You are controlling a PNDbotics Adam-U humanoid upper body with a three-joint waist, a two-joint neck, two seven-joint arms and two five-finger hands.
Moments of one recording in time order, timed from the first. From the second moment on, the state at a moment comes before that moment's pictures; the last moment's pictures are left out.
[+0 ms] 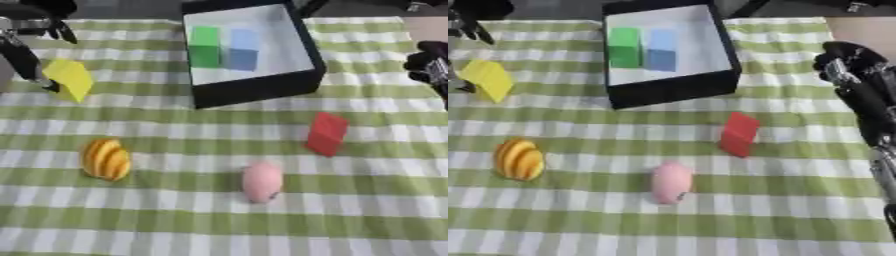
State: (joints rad) left arm -1.16 0.61 -0.18 -0.80 -0.96 -0.27 -0.66; right arm -0.26 -0.52 -0.06 -1.84 -0.24 0.11 -0.10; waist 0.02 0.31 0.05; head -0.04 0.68
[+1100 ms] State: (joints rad) left arm -1.17 0.60 -0.14 -0.75 -1.04 -0.25 -0.64; right arm -0.27 -0.52 -0.06 -1.84 -0.23 0.12 -0.09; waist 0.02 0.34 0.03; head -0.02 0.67
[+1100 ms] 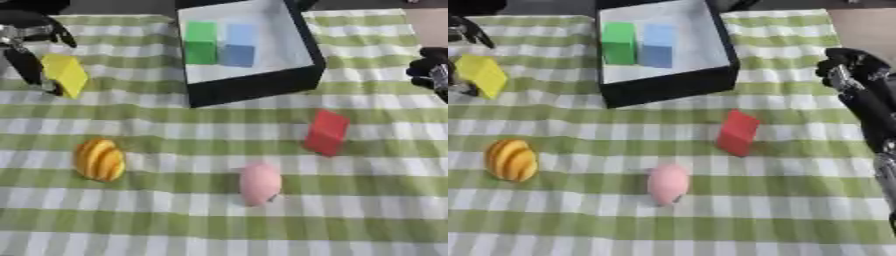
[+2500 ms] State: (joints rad) left arm -1.17 0.60 -0.13 -0.78 -0.98 -0.24 -0.56; right arm -0.26 -0.51 -0.06 -1.84 -0.23 0.12 -0.10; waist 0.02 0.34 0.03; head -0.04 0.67
